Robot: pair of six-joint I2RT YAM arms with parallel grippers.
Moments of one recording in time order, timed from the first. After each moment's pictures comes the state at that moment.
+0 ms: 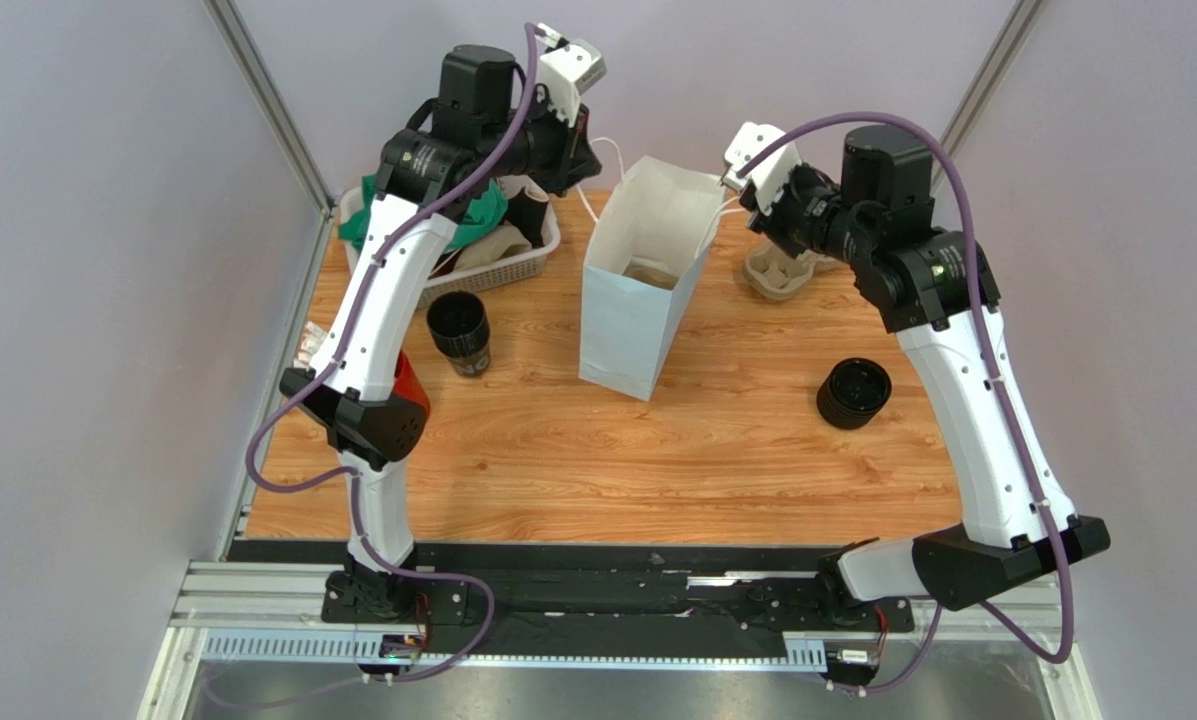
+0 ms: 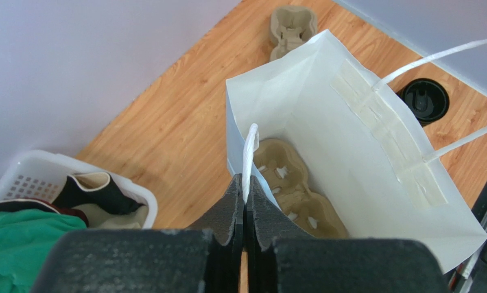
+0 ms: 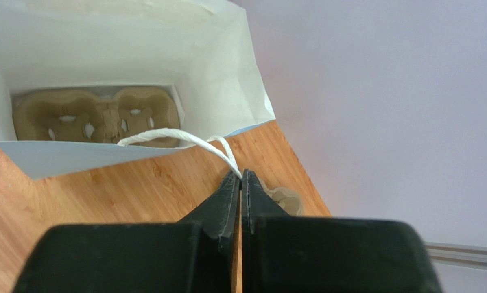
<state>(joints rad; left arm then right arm) -0.47 1.97 2.52 -0.96 0.41 0.15 0.35 1.37 1.82 -0.83 -0.26 -0.74</state>
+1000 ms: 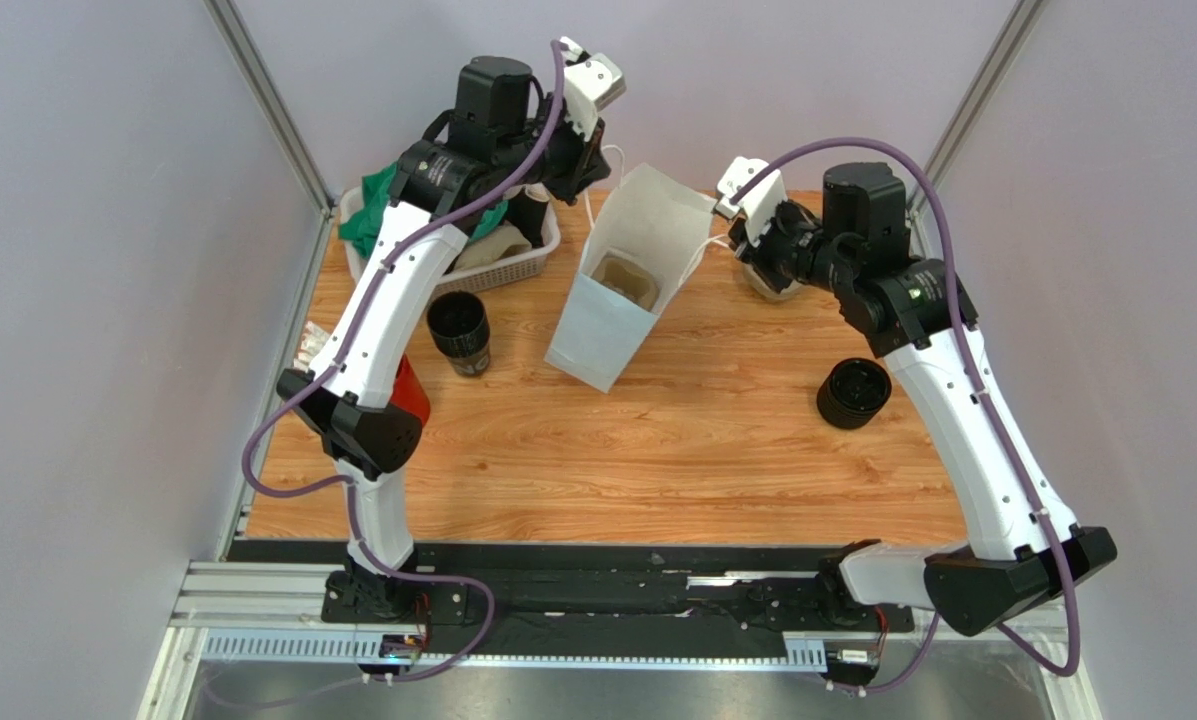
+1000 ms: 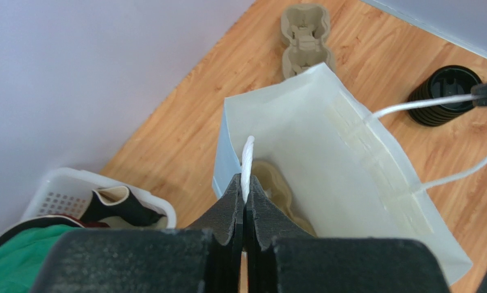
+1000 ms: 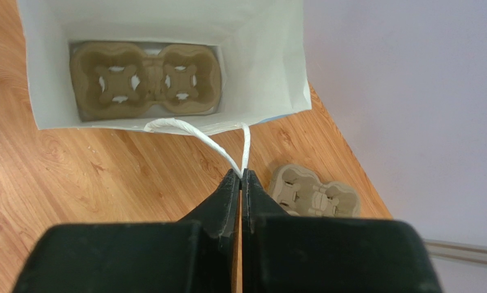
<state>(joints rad) -0.51 1.91 2.39 -0.86 0.36 0.24 0.37 1.30 1.62 -0.75 -0.30 -0.62</state>
